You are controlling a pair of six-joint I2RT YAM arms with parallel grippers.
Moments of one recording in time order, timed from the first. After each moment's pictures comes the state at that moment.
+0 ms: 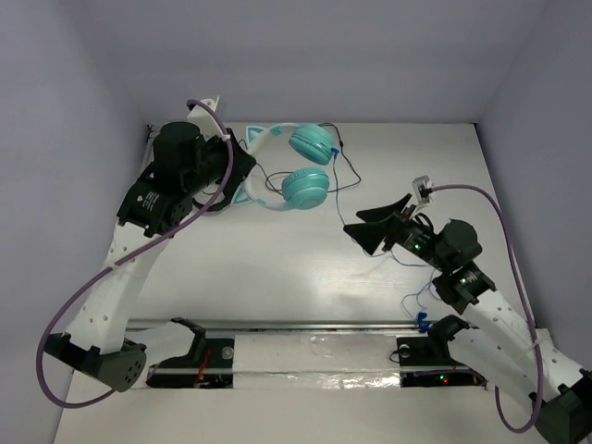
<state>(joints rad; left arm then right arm) -0.43 1.15 1.49 -0.67 0.09 -0.39 0.51 0.72 0.55 0.30 -0.40 0.61</state>
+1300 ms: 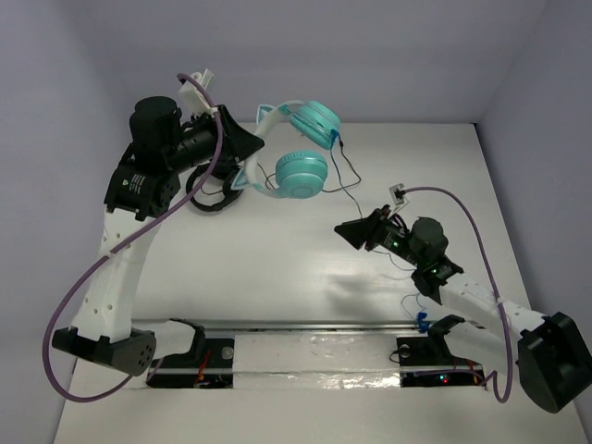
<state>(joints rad) -0.31 1.23 1.67 -0.67 0.47 -0.46 0.51 1.00 0.41 0.60 -0.39 0.71</state>
